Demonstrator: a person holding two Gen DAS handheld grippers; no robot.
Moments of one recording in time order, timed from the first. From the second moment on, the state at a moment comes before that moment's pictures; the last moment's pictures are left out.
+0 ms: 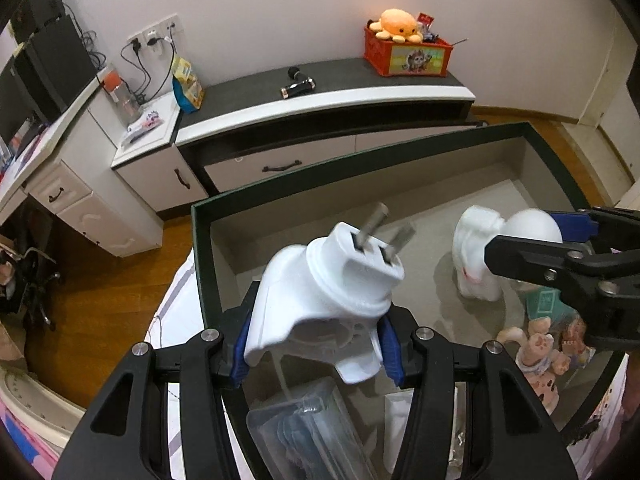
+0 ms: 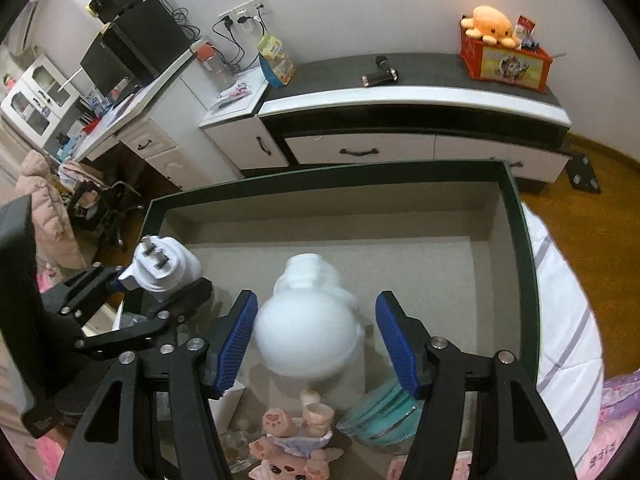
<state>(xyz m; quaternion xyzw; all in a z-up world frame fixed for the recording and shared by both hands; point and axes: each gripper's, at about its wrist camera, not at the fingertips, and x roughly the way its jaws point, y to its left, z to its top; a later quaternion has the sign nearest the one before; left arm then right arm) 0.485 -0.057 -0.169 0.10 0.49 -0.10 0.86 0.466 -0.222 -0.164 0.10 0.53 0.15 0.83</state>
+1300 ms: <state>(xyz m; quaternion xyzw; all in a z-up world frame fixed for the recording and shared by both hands) 0.306 -0.022 -0.068 0.05 0.34 -0.09 0.93 0.287 -0.208 -0.072 0.06 0.42 0.16 0.89</state>
